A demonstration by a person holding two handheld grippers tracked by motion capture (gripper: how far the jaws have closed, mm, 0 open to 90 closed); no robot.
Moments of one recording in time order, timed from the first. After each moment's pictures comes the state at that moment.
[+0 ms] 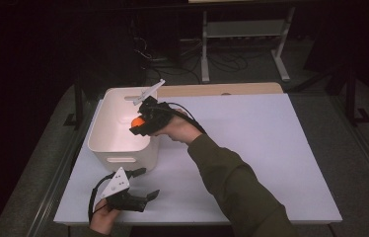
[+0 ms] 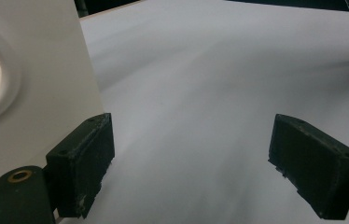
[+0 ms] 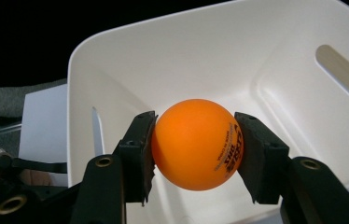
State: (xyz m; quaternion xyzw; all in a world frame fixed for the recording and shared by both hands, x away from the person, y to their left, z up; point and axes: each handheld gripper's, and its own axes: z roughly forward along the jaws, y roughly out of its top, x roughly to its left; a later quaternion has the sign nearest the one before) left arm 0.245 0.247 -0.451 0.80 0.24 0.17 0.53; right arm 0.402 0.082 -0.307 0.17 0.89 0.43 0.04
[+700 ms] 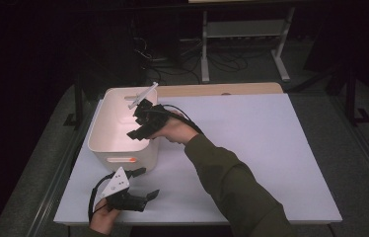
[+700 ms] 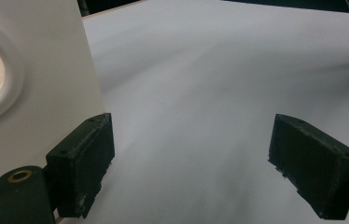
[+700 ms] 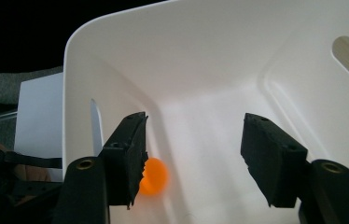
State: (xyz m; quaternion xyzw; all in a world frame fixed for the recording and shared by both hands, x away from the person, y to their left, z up) left arm 0.245 0.247 -0.451 0.80 0.24 0.17 0.53; right arm 0.401 0.092 -0.310 0.16 0.90 0.41 0.04
